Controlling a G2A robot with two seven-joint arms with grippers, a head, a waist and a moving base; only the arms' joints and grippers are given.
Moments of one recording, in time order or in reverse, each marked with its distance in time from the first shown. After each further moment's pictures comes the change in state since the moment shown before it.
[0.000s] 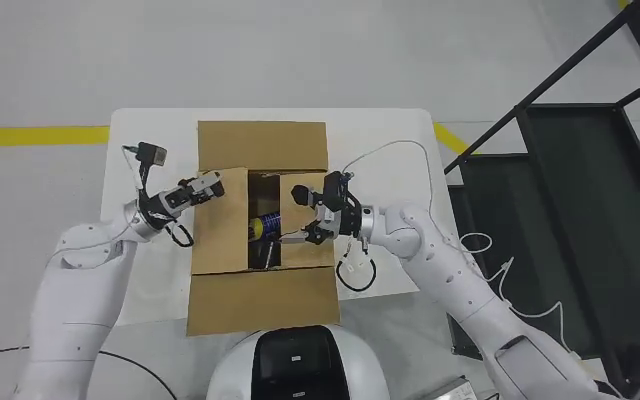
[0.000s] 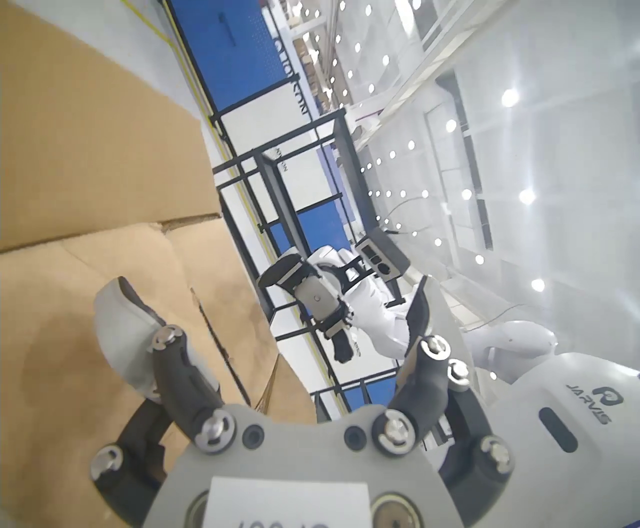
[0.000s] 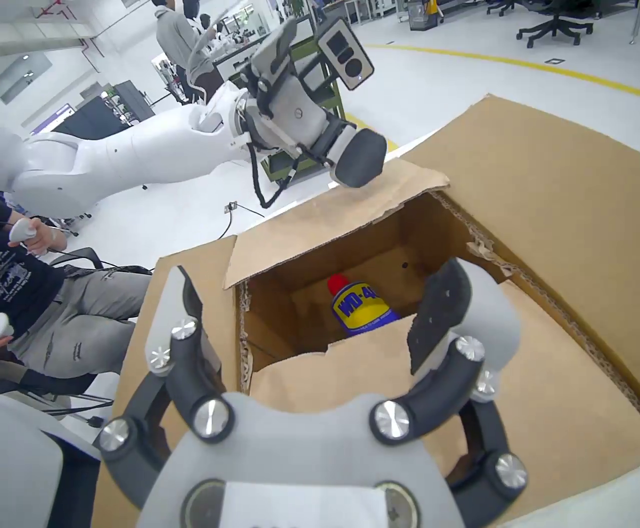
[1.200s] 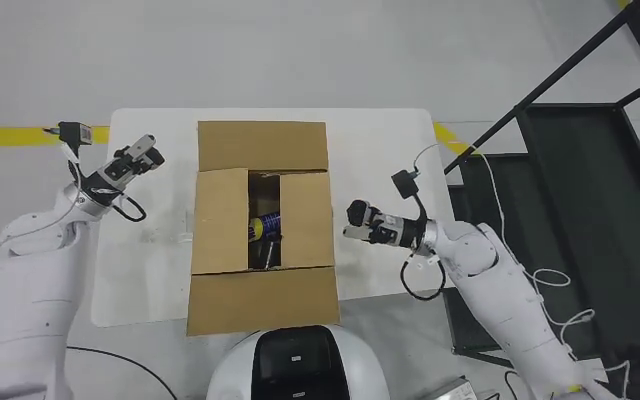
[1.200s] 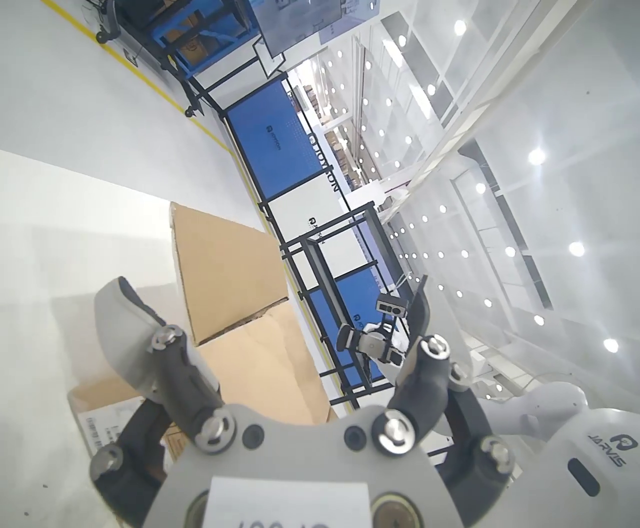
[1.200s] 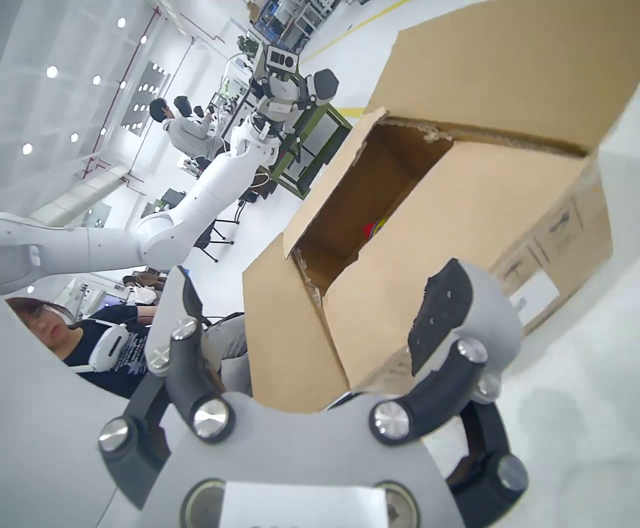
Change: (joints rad) left arm -0.174 0.026 -0.094 0.309 0.103 -0.130 0.065; right arm -0.332 0.160 0.362 -0.238 0.866 0.210 0.713
